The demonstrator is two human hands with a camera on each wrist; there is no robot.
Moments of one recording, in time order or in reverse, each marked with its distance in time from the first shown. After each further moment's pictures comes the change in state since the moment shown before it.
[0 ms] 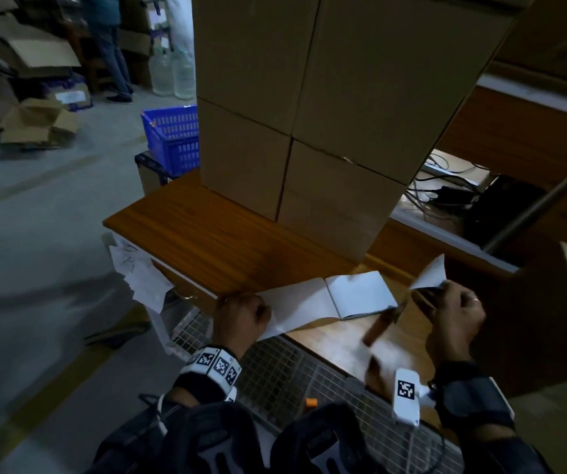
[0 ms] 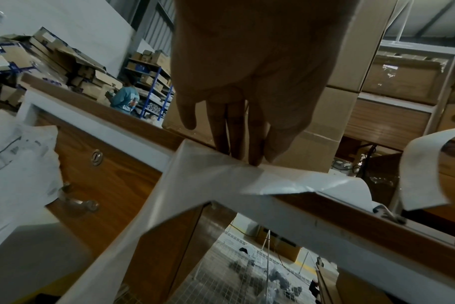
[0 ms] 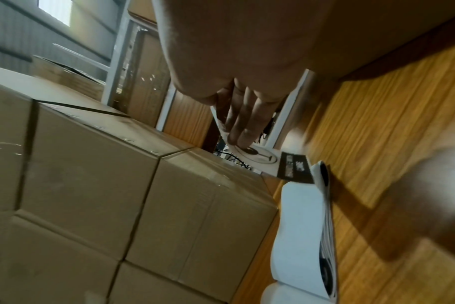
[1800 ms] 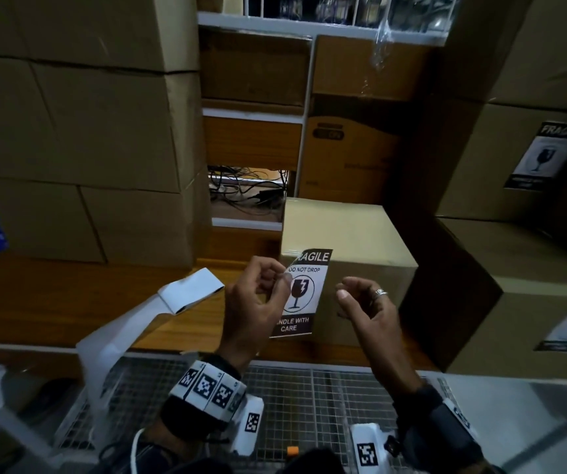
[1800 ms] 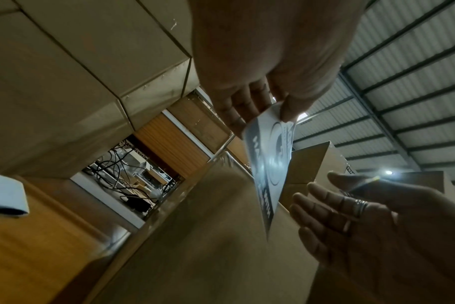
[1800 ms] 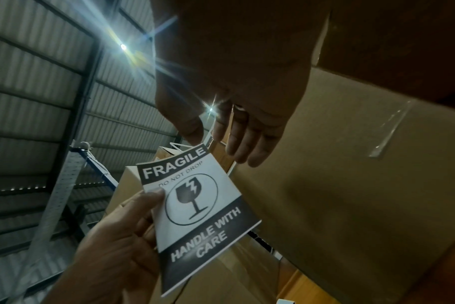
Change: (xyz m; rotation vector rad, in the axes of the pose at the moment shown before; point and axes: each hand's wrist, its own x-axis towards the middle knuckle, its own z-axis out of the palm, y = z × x) left_hand -0.115 0.399 -0.055 -0.965 0.111 0.478; right_hand -0.065 -0.081 -0.323 -0.121 -0.271 -0.338
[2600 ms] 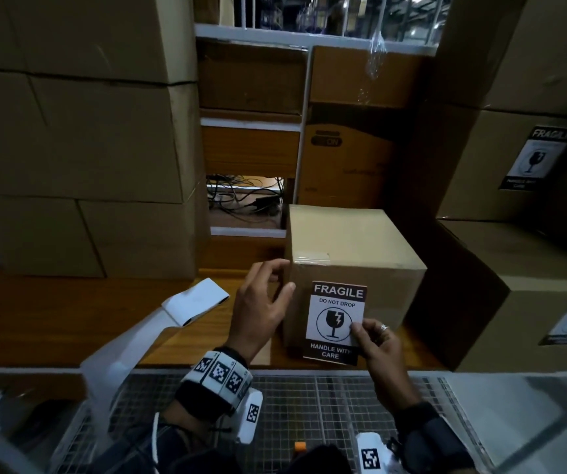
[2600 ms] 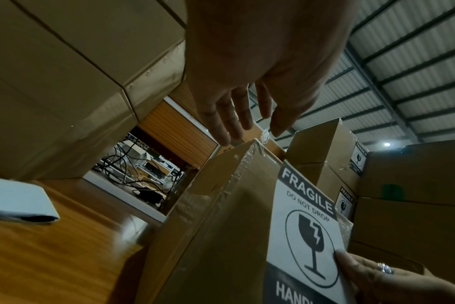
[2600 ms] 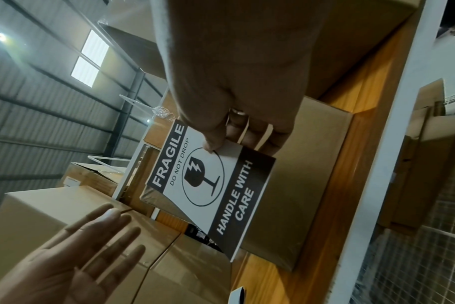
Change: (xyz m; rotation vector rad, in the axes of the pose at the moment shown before) left_hand 0.022 -0.054 -0.012 0.193 -0.122 0.001; right_hand -0.009 0.070 0.007 0.139 0.108 0.247
